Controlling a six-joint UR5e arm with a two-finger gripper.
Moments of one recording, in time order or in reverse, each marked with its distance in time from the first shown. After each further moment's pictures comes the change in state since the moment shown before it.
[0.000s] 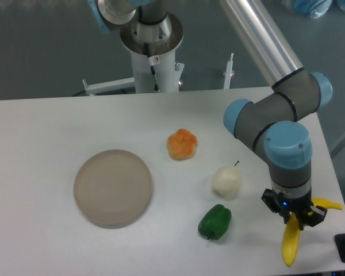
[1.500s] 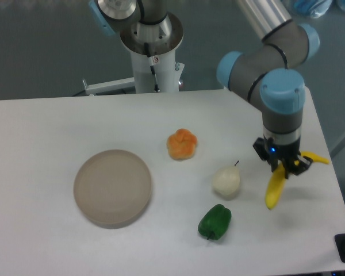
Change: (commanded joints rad) arm 0.135 0.351 -0.515 0.002 -0.055 0.328
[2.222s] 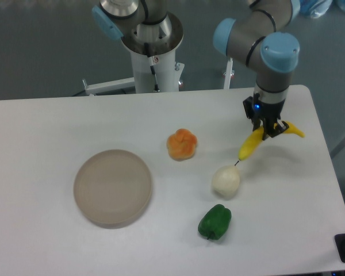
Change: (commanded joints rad) arm 0.120 0.140 -0.266 0.005 -0.091 0.352
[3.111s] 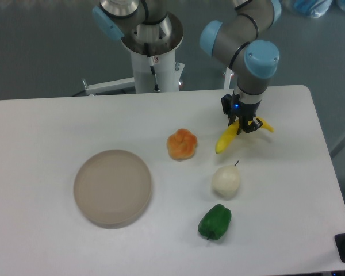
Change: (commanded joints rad) arm -0.028 -0.044 -0.077 0.029 -0.012 -0.170
